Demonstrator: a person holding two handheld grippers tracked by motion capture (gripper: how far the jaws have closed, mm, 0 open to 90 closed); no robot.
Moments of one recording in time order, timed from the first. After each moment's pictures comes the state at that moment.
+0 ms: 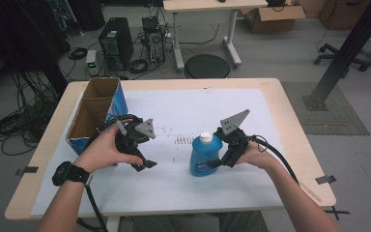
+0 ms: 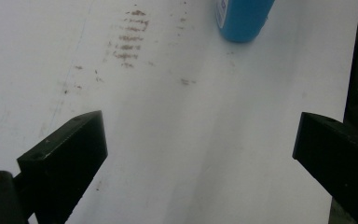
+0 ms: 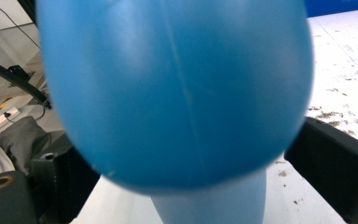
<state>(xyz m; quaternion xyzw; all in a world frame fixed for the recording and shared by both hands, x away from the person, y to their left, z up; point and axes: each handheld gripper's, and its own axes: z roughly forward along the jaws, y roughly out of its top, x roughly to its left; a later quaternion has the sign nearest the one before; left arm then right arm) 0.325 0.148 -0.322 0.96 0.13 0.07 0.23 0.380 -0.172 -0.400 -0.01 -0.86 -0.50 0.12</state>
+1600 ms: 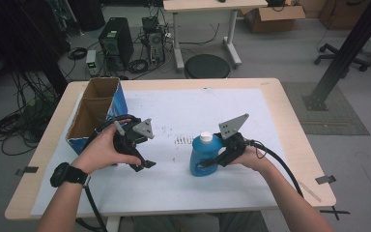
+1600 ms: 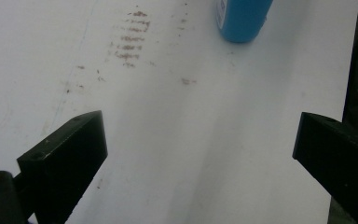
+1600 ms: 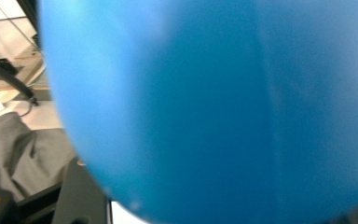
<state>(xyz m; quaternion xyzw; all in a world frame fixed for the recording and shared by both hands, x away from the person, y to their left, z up) 0.323 0.151 -0.320 0.96 0.14 0.08 0.24 0.373 -0.167 -0.406 0.01 -0.85 -0.52 0.09</state>
